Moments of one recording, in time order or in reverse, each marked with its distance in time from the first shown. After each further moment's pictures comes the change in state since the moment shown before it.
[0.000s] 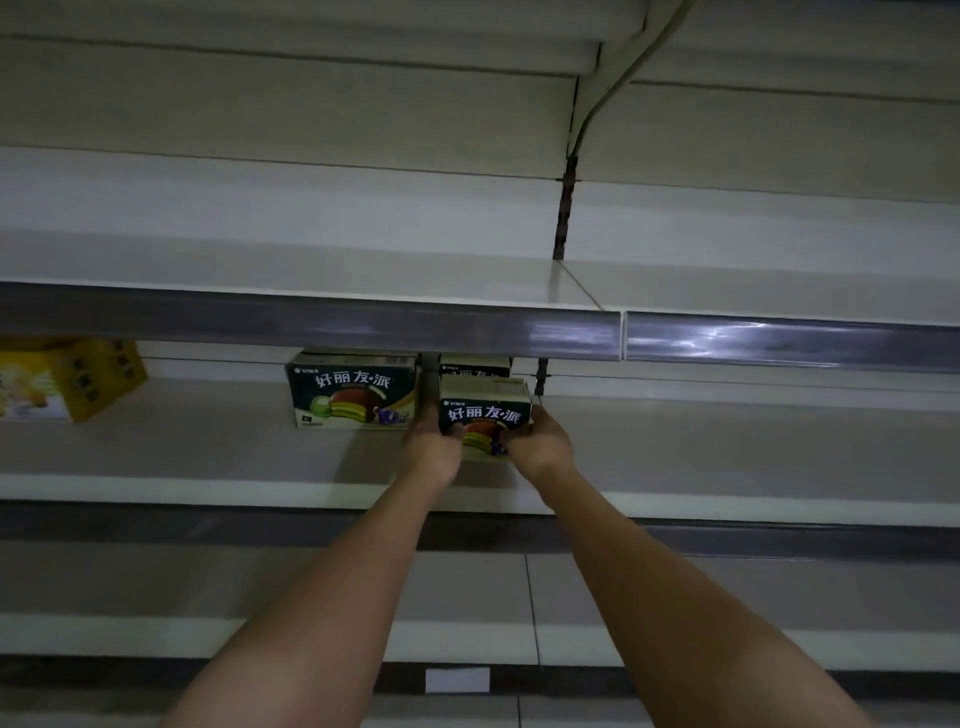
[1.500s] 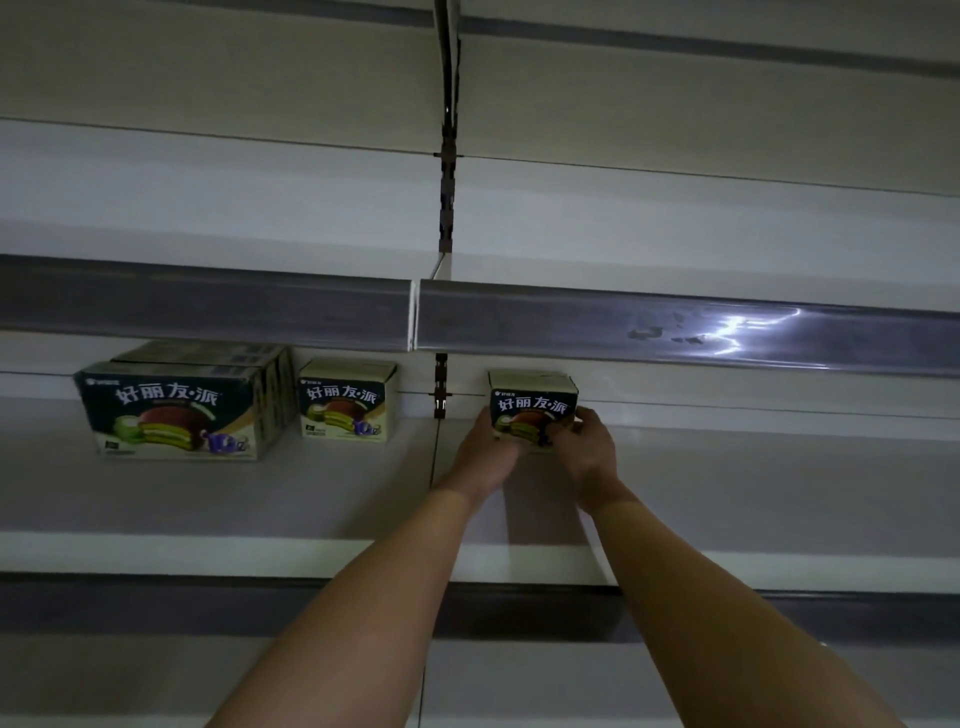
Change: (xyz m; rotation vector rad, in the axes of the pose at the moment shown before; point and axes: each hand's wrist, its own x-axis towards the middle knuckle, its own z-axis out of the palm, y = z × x) left_hand 0.031 0.085 0.204 -0.318 -0.295 0.184; right_hand 0.132 0.132 -0.132 0.185 0.224 0.008
